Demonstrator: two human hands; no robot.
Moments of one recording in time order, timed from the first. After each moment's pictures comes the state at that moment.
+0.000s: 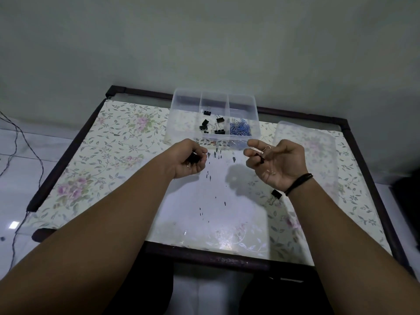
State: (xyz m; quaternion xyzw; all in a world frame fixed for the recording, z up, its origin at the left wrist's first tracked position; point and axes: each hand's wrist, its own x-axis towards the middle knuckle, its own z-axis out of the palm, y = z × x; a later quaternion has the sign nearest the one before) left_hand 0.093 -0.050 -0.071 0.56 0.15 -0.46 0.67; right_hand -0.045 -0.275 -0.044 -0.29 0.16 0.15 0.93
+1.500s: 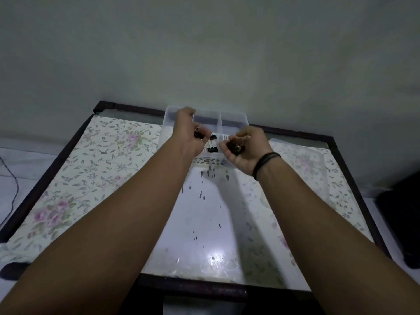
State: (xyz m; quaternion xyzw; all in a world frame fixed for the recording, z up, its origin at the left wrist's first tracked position) left_hand 0.141 -0.115 -0.006 0.39 0.22 -0.29 0.85; right_hand 0.044 -0.233 -0.005 -0.37 0.34 -0.02 0.87
